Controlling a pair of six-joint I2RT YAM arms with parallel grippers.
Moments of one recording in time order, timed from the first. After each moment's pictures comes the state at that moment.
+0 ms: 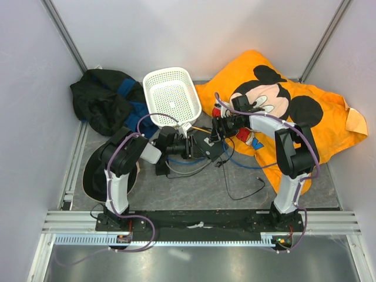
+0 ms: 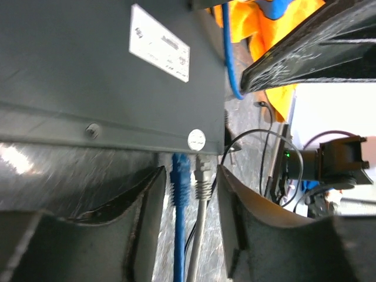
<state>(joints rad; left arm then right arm) -0.54 2.01 0.75 0.79 0.74 -0.76 0.31 1.91 1.27 -0.43 -0.63 -0.02</state>
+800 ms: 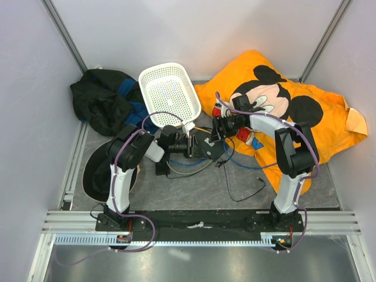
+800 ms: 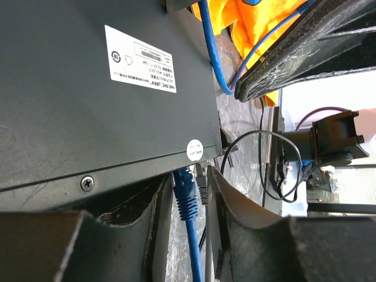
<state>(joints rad) -0.54 2.14 0.83 0.91 0.88 -0.75 0.30 1.91 1.27 -0.43 -0.65 -0.02</state>
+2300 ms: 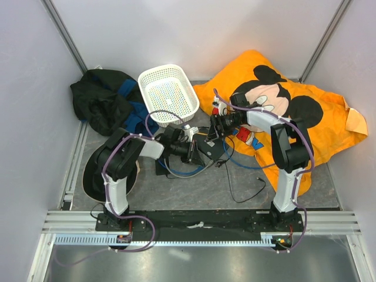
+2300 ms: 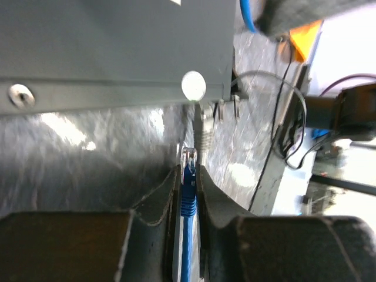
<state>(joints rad) -0.58 1.97 0.88 0.34 0.85 -0.55 0.30 2.00 1.38 -0.51 -0.75 -0.01</state>
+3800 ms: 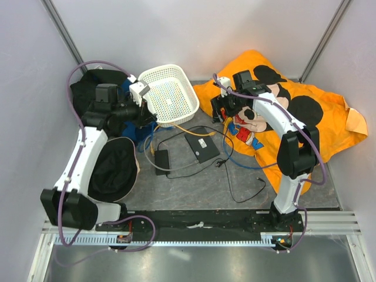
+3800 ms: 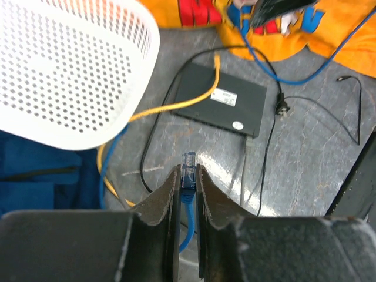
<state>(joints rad) -0.11 1.33 1.28 -0.62 0.71 0.29 0.31 1.90 1.68 -0.74 -0.43 -0.20</state>
